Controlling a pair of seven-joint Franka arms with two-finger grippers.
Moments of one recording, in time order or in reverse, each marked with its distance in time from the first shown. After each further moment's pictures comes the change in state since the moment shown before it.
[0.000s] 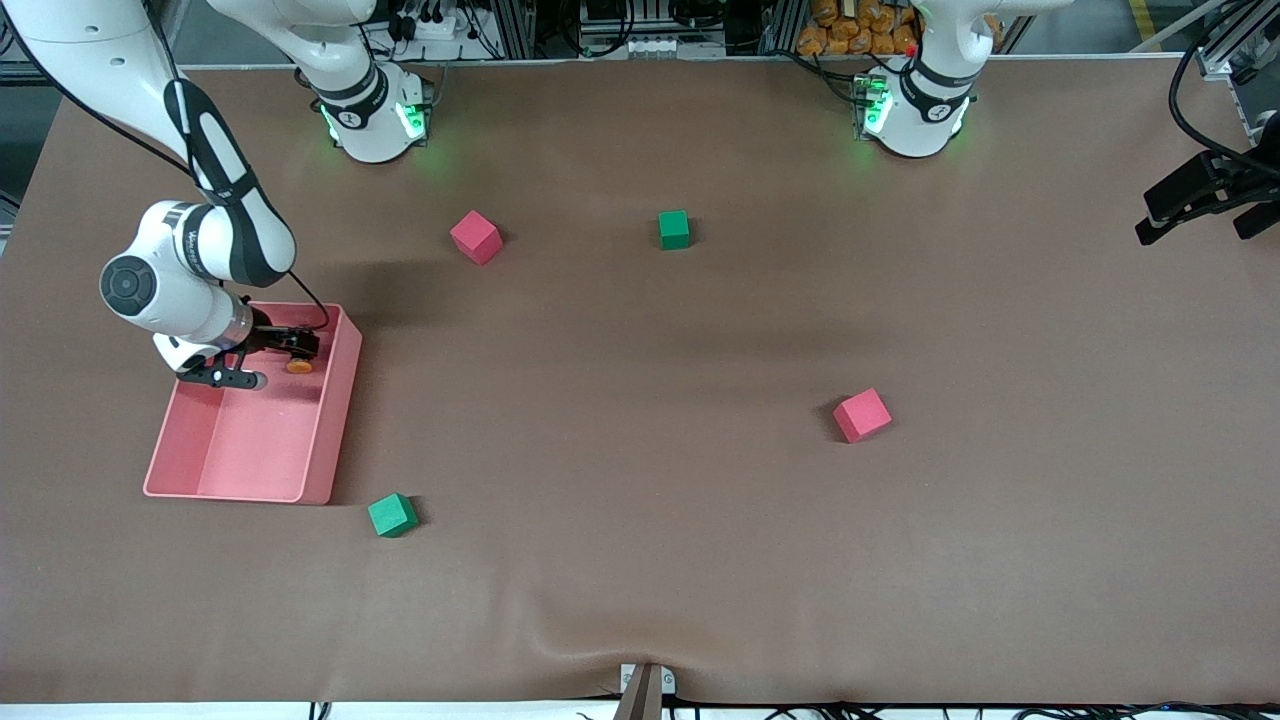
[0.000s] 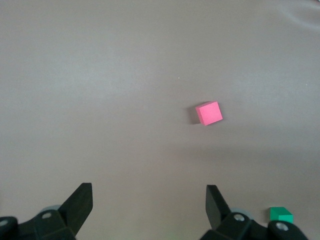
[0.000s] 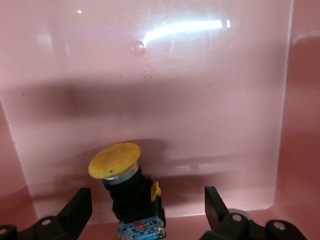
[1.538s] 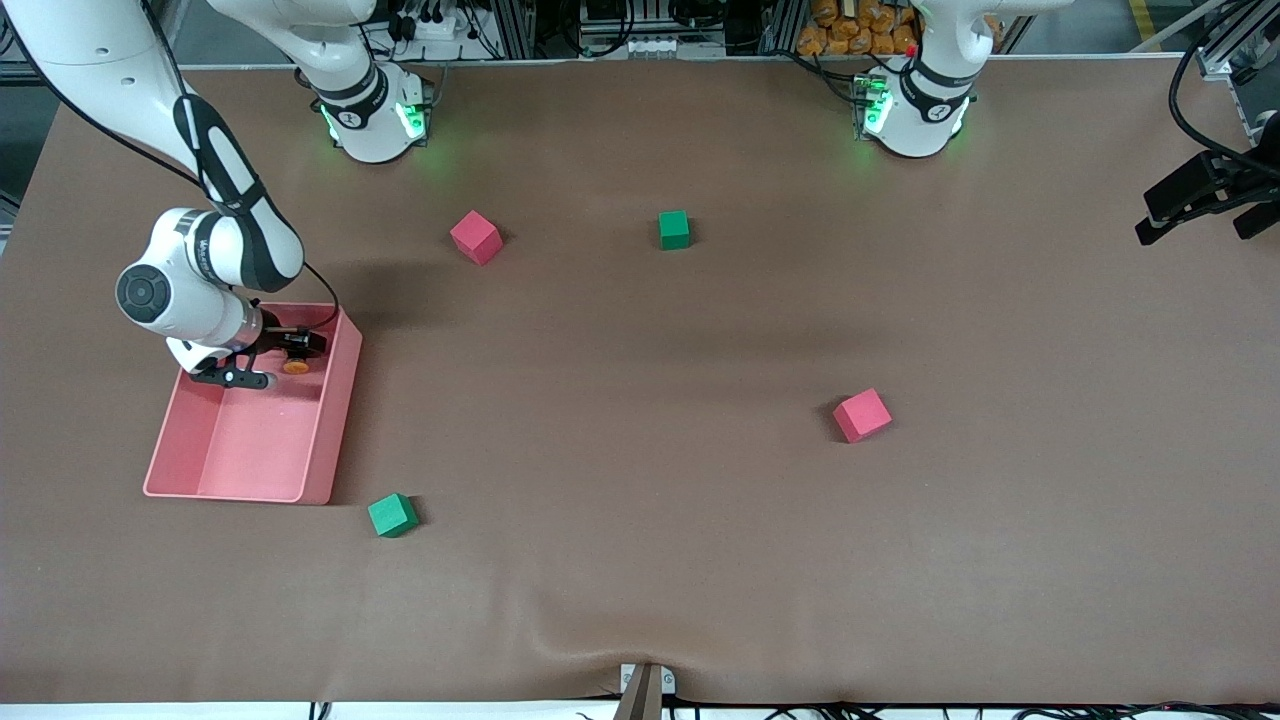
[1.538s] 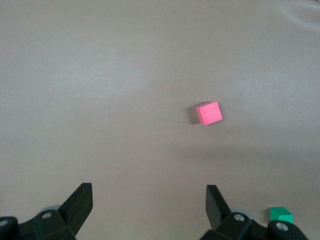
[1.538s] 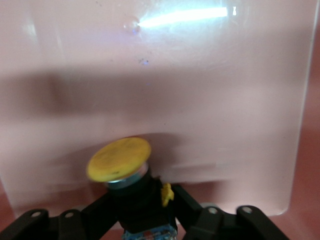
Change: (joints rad) left arm 0.000 0.000 0.000 0.000 0.000 0.000 0.000; right arm 0.000 0.039 -0.001 -0.002 0.000 0.018 0.000
